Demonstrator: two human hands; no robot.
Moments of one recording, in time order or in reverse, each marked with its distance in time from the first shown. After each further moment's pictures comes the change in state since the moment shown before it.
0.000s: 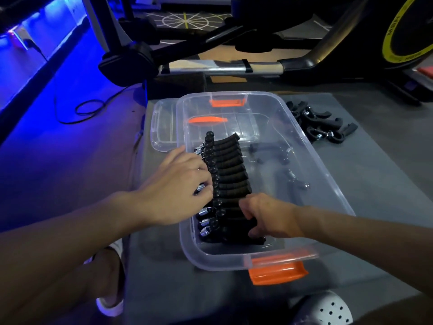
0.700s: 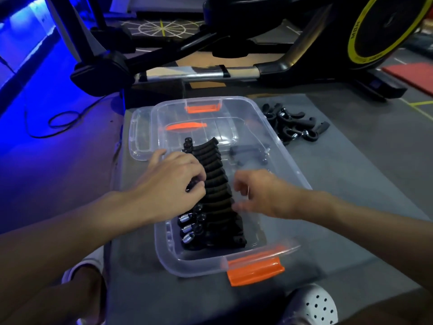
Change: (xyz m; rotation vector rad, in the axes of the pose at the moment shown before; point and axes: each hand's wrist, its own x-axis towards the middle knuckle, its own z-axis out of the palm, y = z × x) left_hand 0.026 0.019 -0.003 -0.059 -0.004 -0.029; right_hand -0.035 0.004 -0.046 0.190 0.311 0.036
